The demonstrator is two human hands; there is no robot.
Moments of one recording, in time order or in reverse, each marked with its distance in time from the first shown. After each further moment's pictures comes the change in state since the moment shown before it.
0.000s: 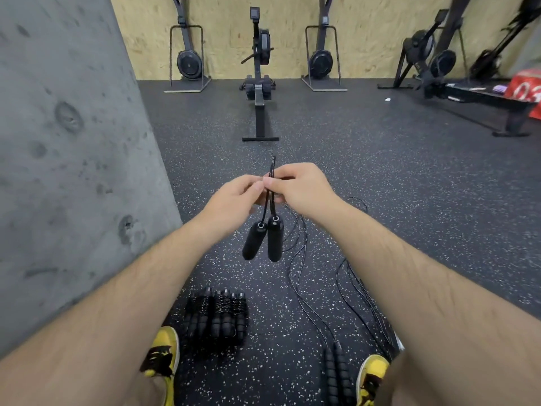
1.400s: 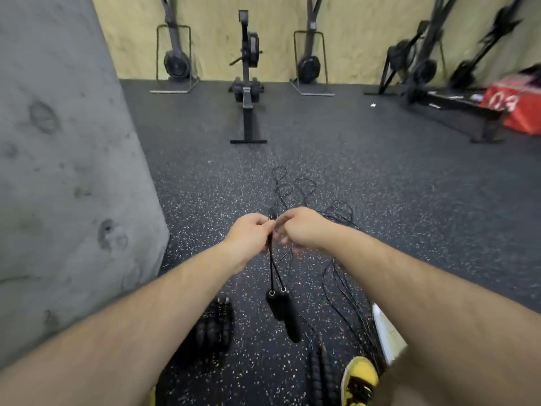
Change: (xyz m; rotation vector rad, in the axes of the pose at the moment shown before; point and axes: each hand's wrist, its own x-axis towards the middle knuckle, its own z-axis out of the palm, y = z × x) left_hand 0.006 -0.035 0.078 -0.163 -0.039 -0.364; right_hand -0.010 0.061 -0.014 -0.246 -0.272 0.408
